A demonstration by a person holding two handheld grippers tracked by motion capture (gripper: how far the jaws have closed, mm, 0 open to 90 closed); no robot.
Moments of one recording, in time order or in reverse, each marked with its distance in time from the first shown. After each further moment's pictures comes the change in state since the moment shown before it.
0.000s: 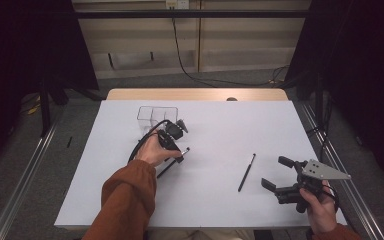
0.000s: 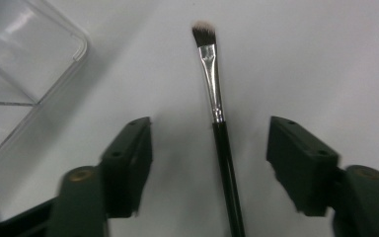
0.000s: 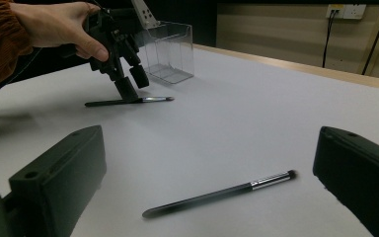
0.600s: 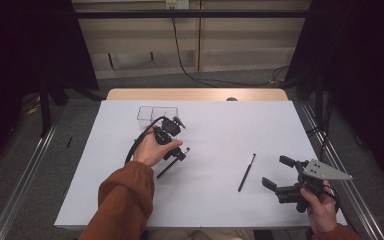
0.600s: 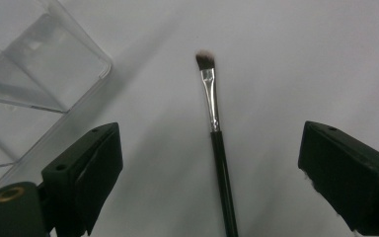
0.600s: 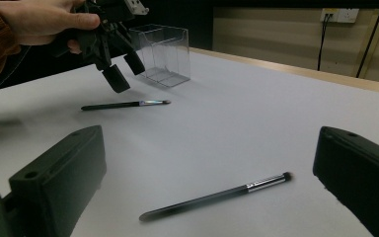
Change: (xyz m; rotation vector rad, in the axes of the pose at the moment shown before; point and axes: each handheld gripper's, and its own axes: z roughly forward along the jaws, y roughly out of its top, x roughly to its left) left arm -0.001 -0.005 -0.017 -0.108 0.021 -0.008; right arm -0.001 0.000 -0.001 -0.011 -0.015 0.001
